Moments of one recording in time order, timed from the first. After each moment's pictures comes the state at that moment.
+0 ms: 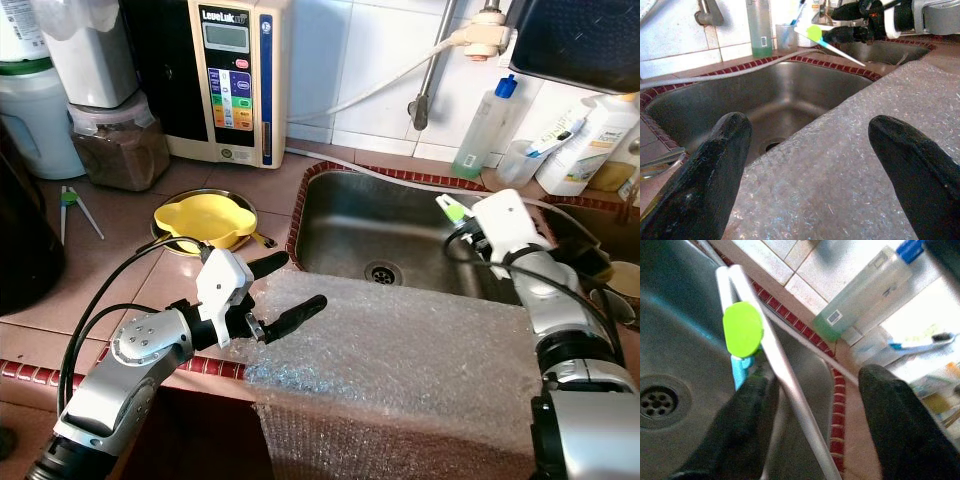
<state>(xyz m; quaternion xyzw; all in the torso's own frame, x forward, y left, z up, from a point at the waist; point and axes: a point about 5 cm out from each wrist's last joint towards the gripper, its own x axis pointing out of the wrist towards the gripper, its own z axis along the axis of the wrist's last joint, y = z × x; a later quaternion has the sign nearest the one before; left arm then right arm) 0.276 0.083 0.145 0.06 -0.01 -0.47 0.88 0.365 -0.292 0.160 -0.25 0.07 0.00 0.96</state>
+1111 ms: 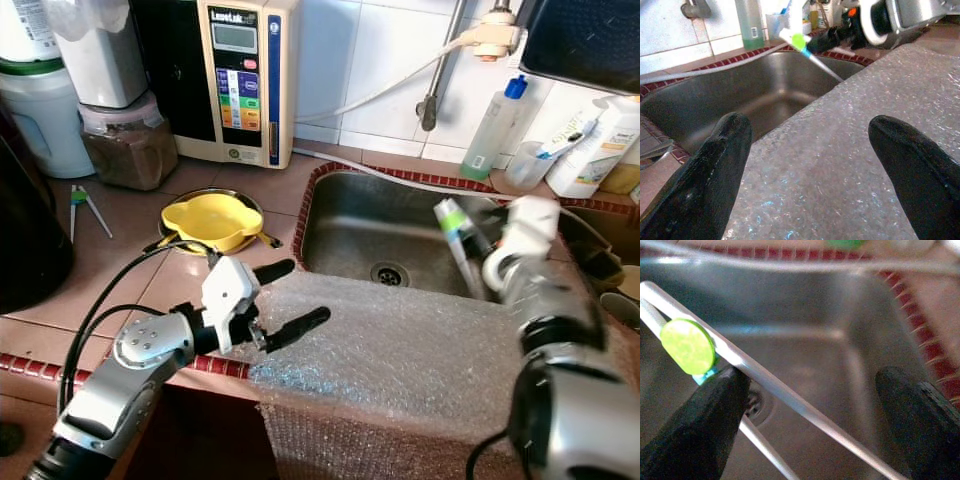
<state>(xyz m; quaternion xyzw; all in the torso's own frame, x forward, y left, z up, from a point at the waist) 0.273 0.081 0.141 0.09 0.00 -0.50 0.86 0.367 -0.282 0.133 0.06 0.19 -0.07 0.98</state>
